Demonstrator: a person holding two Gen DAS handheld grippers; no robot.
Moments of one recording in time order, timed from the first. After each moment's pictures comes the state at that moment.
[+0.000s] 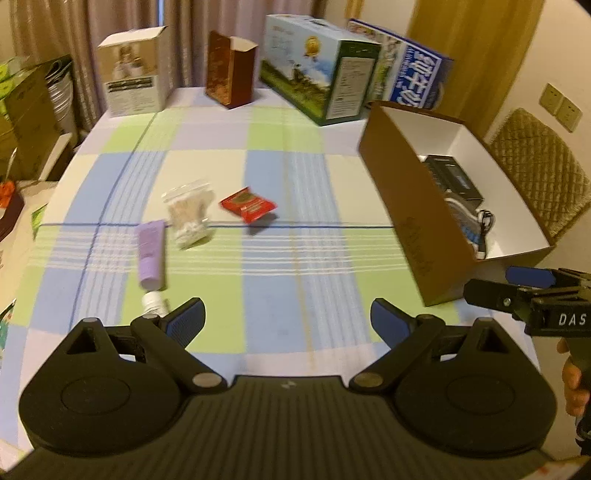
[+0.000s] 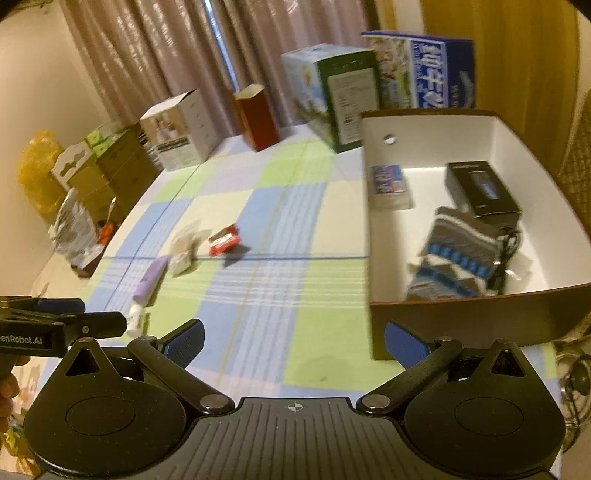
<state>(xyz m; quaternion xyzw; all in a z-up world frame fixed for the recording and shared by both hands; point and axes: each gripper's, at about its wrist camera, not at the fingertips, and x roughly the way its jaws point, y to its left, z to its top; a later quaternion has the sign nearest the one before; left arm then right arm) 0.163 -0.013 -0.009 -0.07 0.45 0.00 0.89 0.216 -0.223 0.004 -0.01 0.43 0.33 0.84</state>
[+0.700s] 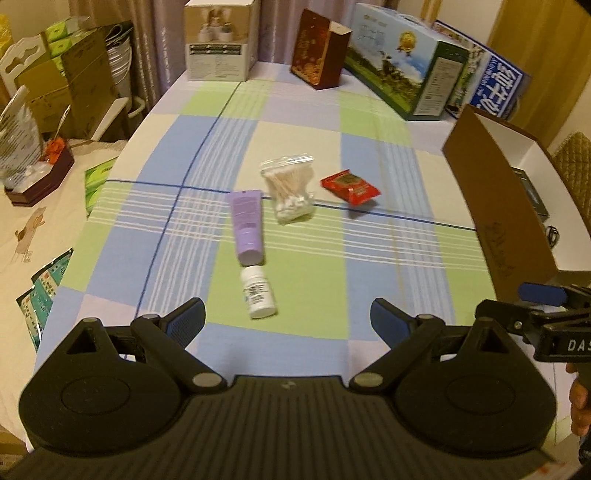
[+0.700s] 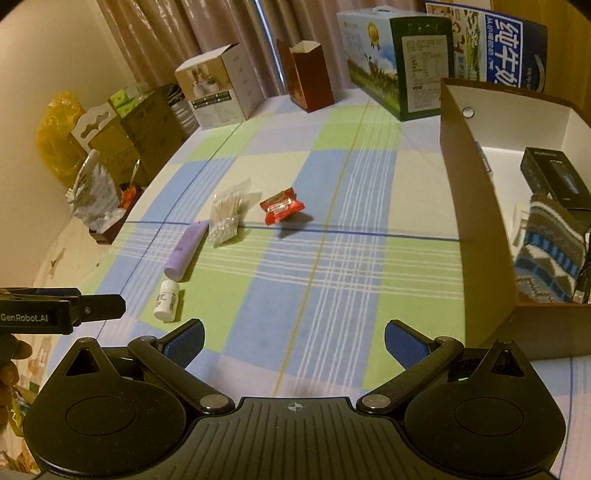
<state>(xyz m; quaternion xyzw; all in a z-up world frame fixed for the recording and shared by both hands) 0.154 0.069 -0.034 -0.10 0.47 0.08 0.87 0.209 -0.143 -0.033 -0.04 0.46 0.36 0.81</state>
